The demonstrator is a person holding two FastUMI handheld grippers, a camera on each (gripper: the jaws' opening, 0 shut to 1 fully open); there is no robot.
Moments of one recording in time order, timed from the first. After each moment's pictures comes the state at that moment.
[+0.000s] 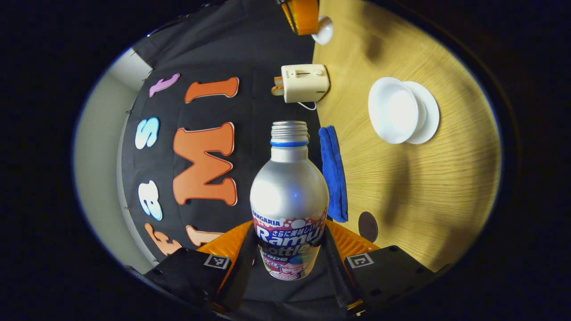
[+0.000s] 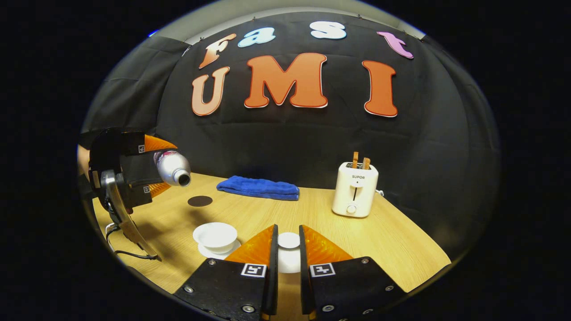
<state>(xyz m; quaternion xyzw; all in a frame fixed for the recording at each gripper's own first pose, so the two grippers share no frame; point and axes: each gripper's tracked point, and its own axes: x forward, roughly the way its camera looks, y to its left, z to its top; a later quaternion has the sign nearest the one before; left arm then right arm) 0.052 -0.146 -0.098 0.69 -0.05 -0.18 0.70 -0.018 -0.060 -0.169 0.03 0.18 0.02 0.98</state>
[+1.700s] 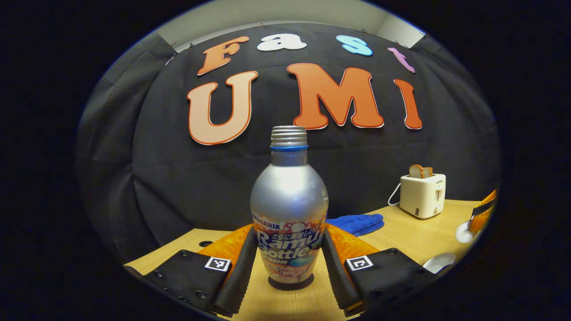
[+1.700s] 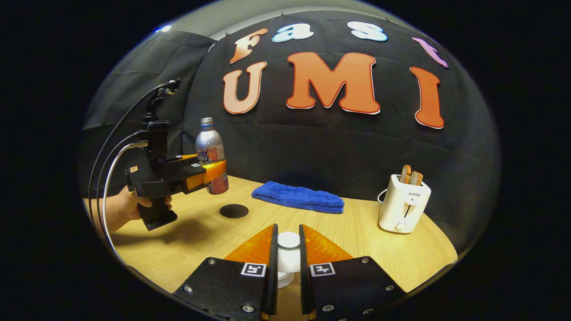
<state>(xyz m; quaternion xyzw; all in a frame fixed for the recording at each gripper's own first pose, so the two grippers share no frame) 0.144 -0.080 -0.118 0.01 0.06 -0.12 0.99 0.025 0.039 -0.150 0.01 0.18 0.11 0.98</state>
